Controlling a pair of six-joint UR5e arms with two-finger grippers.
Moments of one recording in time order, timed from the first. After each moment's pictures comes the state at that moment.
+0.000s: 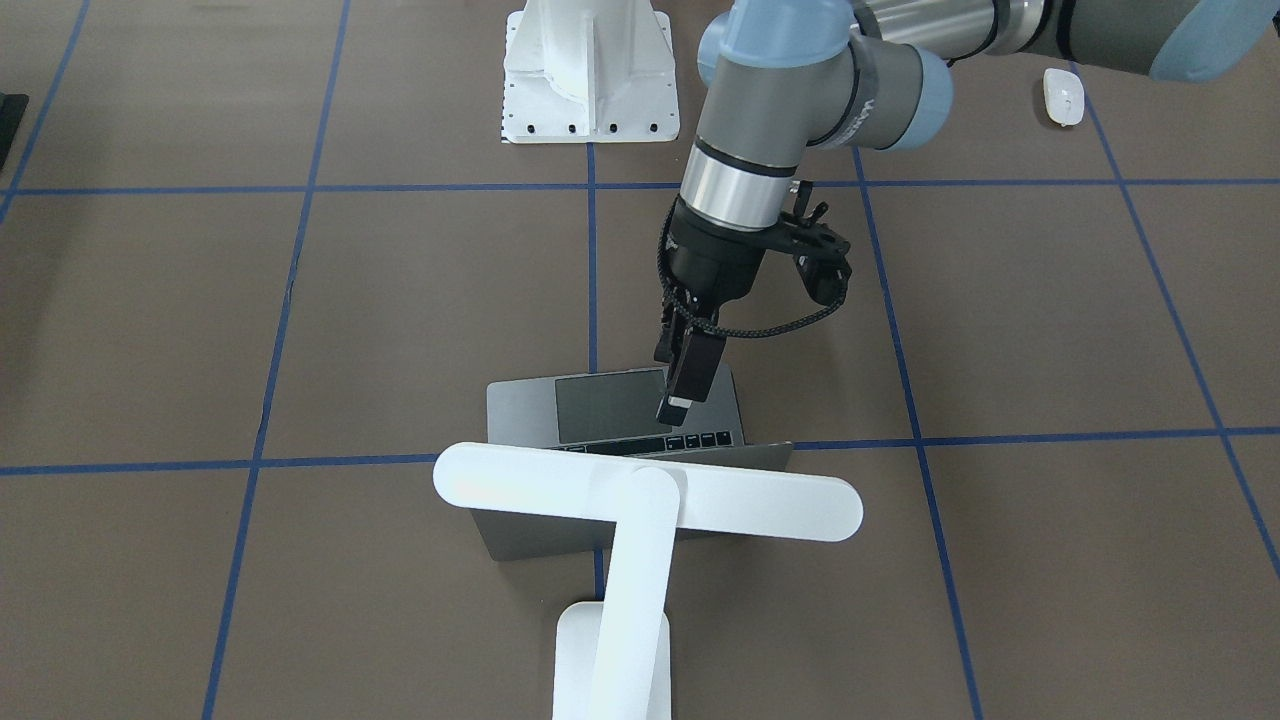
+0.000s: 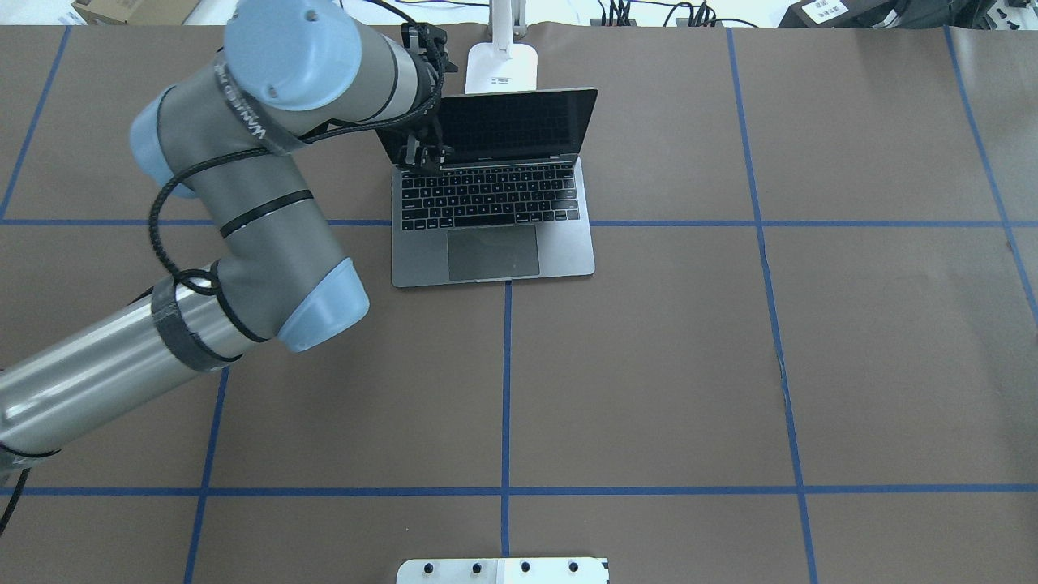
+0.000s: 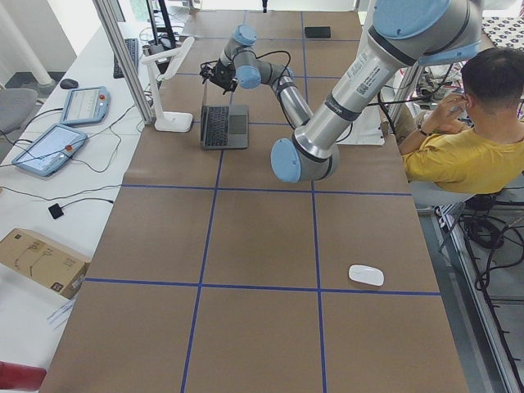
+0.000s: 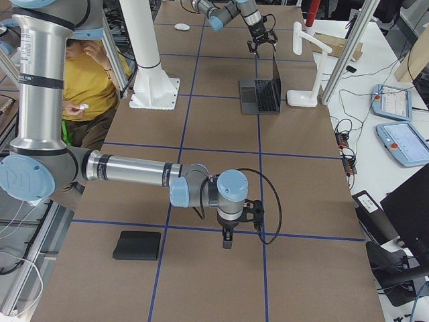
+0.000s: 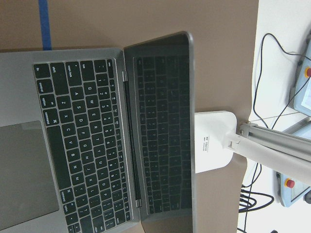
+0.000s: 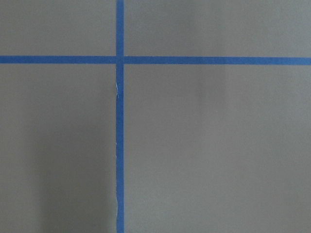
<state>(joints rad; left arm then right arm) -0.72 -2.30 -1.70 -1.87 -1.69 -2.54 1.54 -1.70 1.61 -1.44 2.29 0.06</state>
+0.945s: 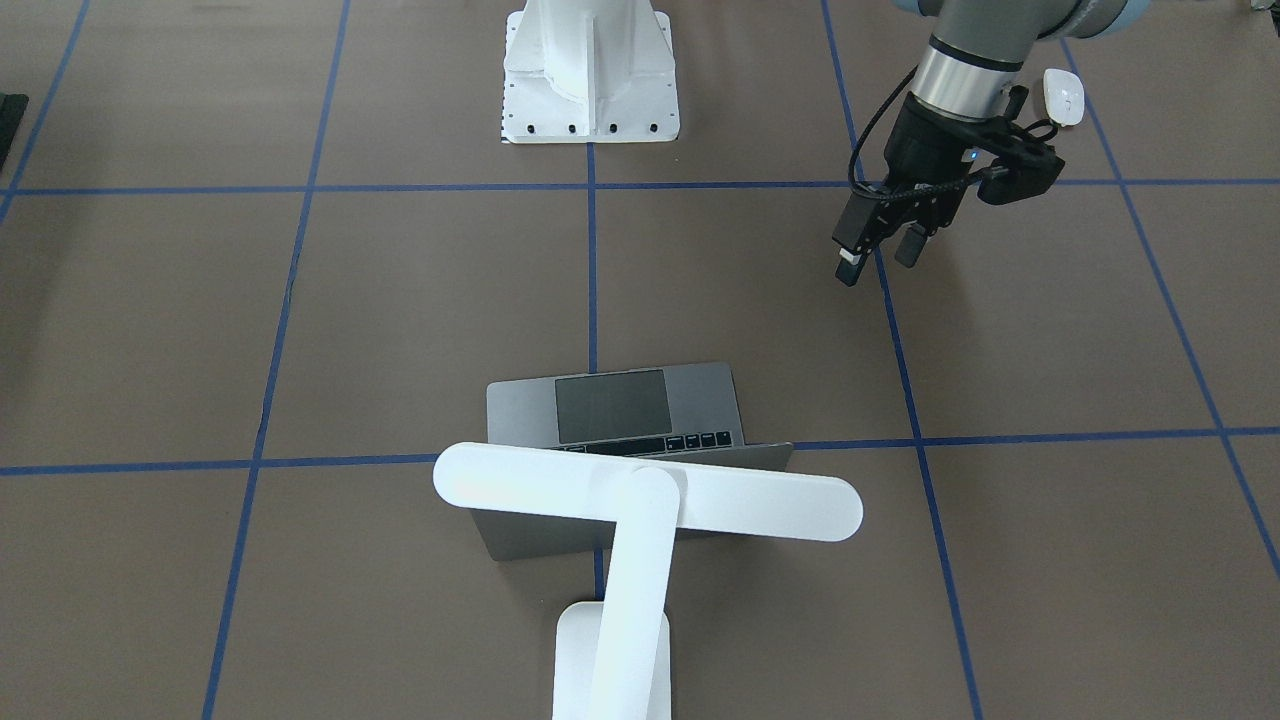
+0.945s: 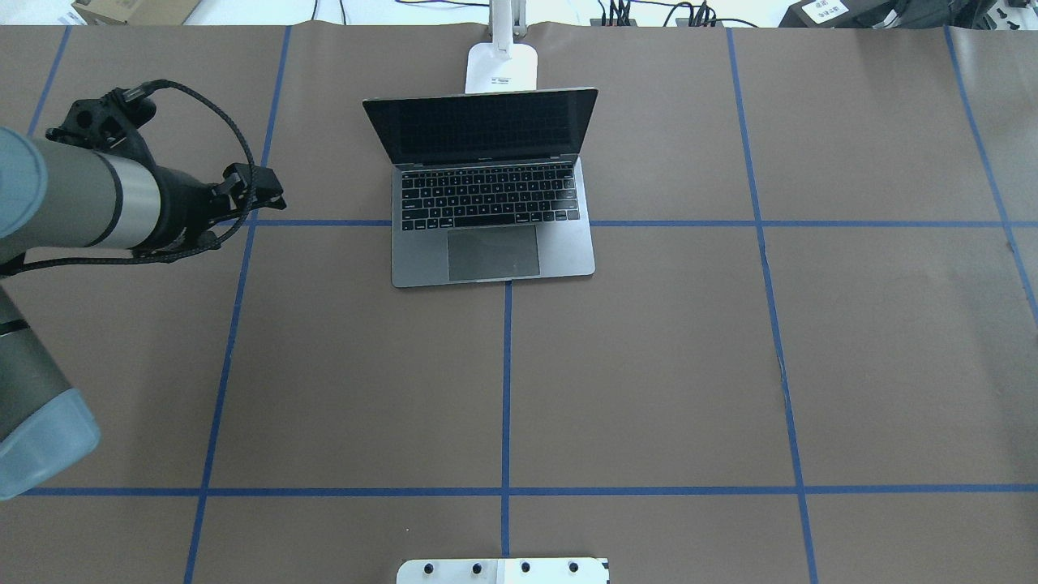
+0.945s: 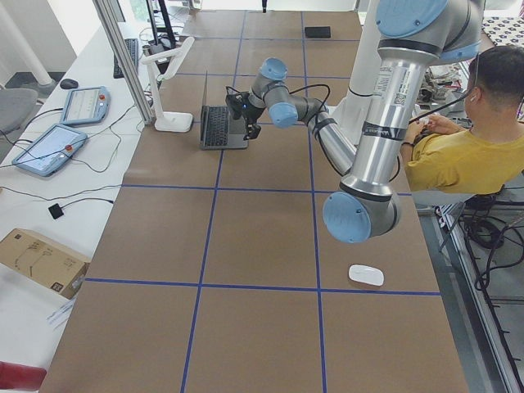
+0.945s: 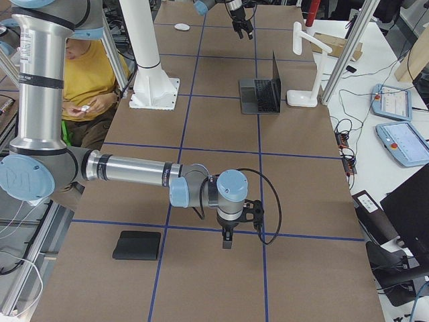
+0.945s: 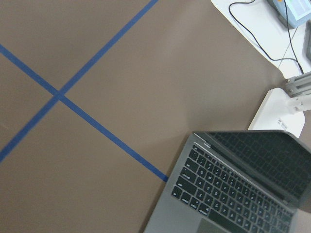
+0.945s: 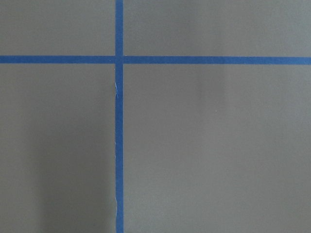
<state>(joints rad) -0.75 -1.77 -2.11 -1.81 -1.78 -1.53 1.54 -1.70 1.61 -1.41 2.29 0.07</state>
